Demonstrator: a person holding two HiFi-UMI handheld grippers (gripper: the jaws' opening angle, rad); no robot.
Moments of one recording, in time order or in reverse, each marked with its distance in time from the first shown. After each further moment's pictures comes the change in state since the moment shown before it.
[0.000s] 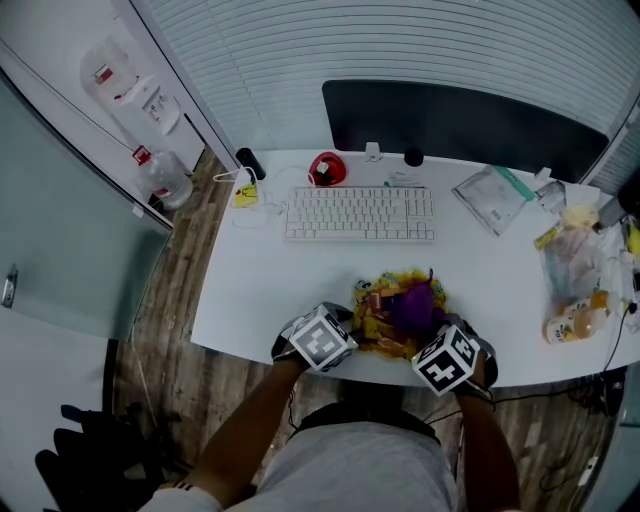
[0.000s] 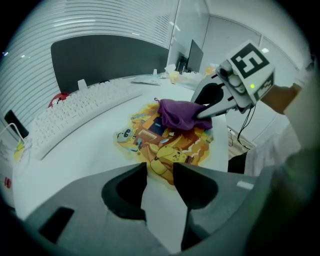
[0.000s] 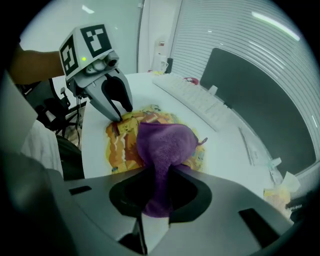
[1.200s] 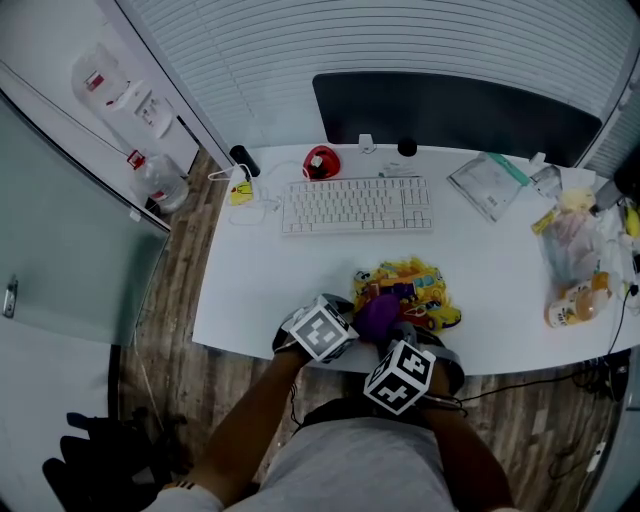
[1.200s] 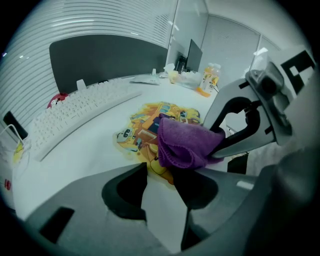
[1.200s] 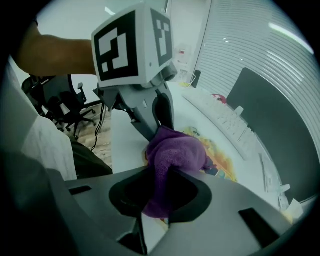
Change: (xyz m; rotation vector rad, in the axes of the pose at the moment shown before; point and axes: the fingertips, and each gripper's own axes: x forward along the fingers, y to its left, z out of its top) left arm -0.005 -0.002 0.004 0.022 0.003 -0.008; right arm -0.005 0.090 0.056 -0.146 -0.071 0.082
